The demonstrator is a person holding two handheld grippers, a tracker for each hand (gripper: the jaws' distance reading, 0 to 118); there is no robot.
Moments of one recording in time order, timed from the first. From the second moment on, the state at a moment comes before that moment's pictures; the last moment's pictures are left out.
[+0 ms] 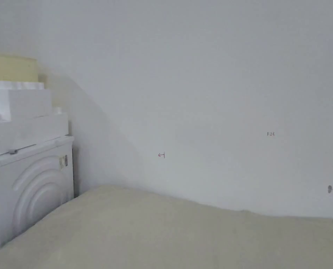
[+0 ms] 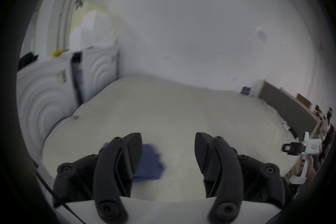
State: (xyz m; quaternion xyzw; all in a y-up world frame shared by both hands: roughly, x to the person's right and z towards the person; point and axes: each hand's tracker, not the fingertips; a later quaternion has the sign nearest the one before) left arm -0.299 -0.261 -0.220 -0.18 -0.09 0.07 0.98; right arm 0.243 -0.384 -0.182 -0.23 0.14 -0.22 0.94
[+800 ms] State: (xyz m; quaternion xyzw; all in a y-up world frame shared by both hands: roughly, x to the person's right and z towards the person) left arm -0.062 -0.298 -0.198 -0.14 -0.09 -0.07 0.98; right arm 0.205 -0.321 -0.160 -0.13 -0.01 -0.03 0.99
